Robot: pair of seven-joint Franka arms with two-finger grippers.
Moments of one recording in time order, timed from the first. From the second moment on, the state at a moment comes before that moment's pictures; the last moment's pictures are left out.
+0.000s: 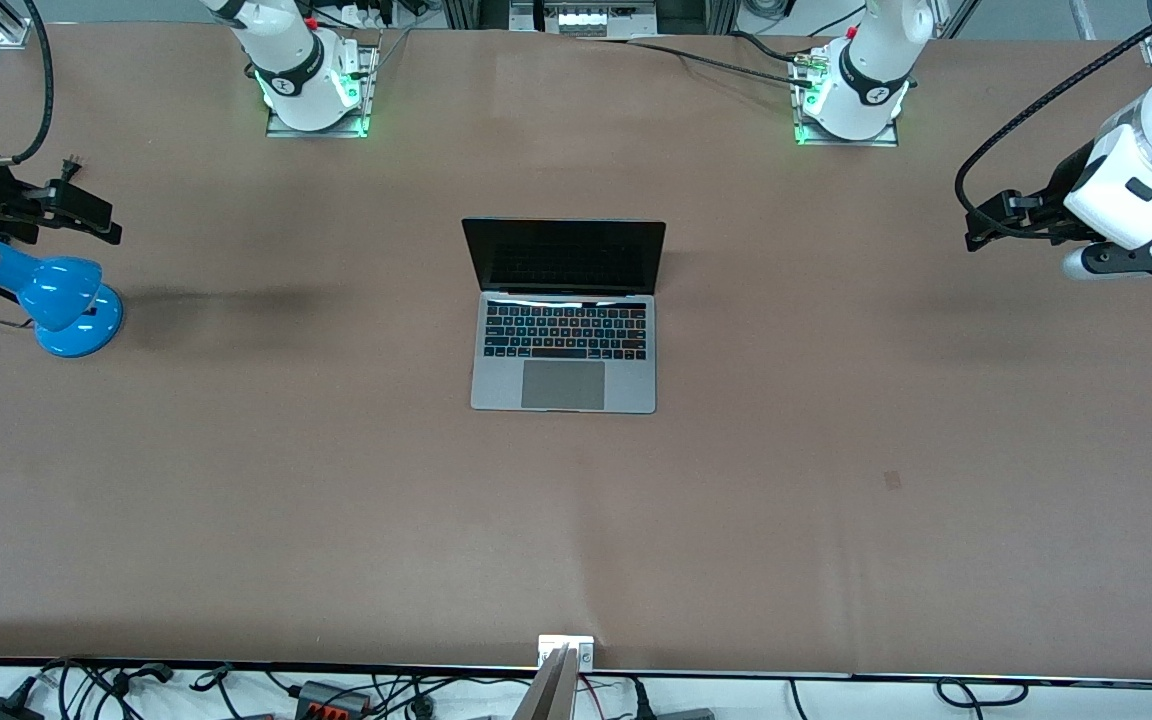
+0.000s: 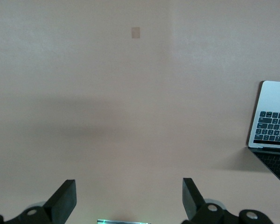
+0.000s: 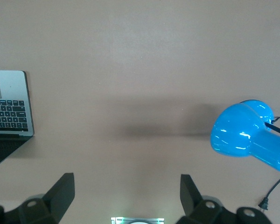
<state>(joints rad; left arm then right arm) 0.12 -0.03 -0.19 -1.69 -0.01 1.55 -0.16 -0.07 0.02 0.05 -1.61 0.02 1.52 -0.02</state>
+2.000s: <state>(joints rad) 0.10 0.02 -0.42 -1.70 -0.19 1.35 -0.52 -0.07 0.08 0.06 -1.61 0.02 1.34 -0.03</state>
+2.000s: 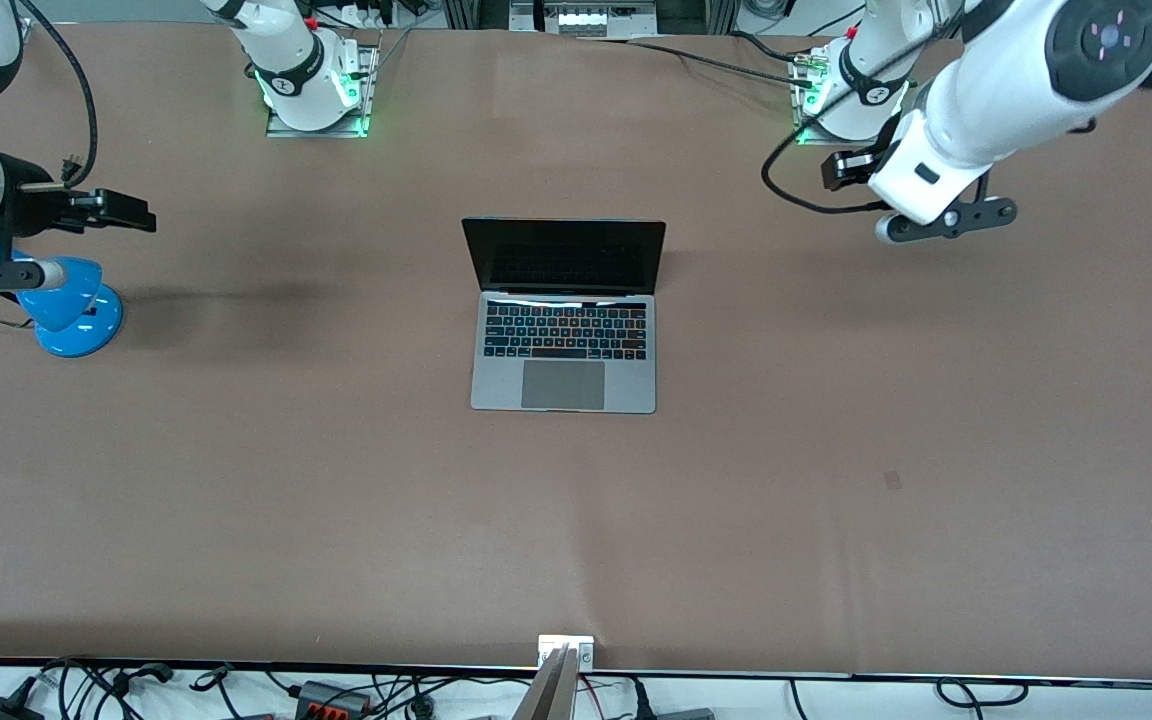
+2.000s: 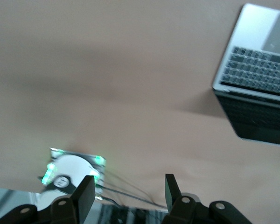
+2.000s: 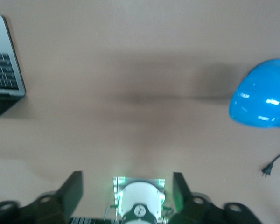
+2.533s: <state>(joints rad) 0.10 0.07 -0.43 -1.73 -0.34 1.36 -0.63 -0.05 0.06 0.06 -1.63 0.03 1.24 -0.03</state>
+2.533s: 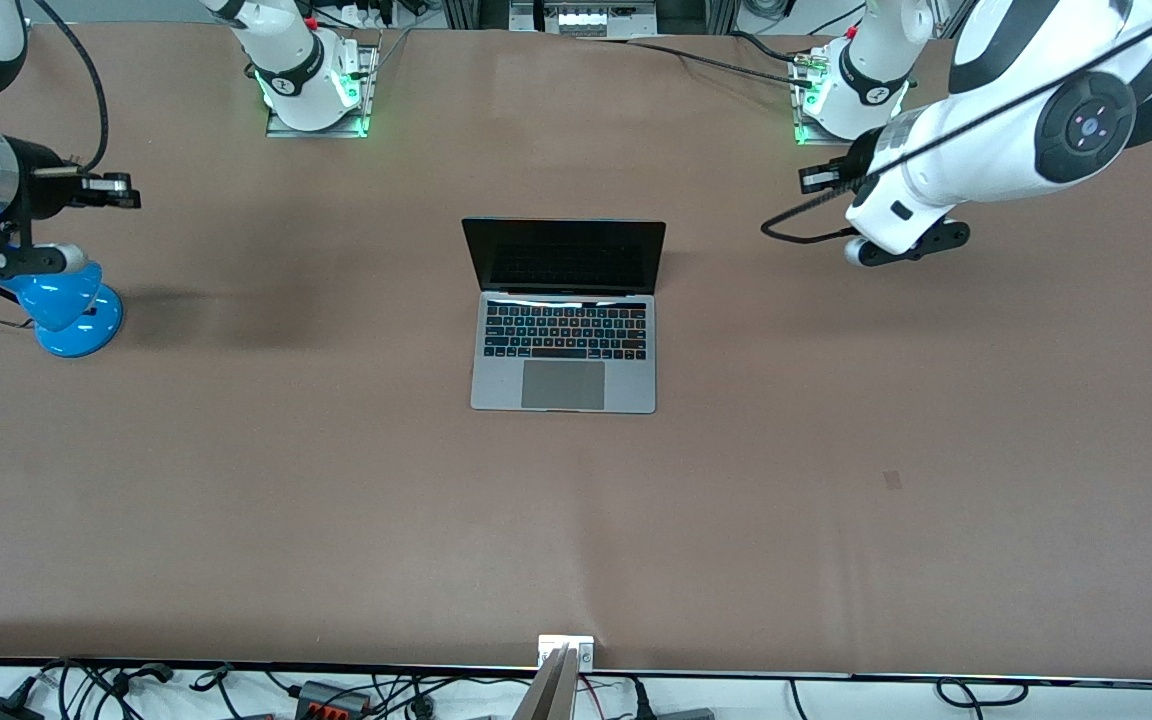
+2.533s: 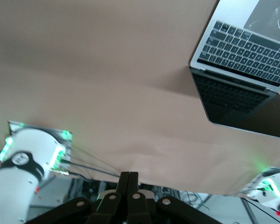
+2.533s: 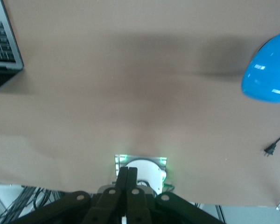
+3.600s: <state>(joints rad) 0.09 0.12 -0.76 -2.08 -0.36 1.93 -0.47 0.30 -0.37 0.07 -2.22 0.14 1.71 0.24</state>
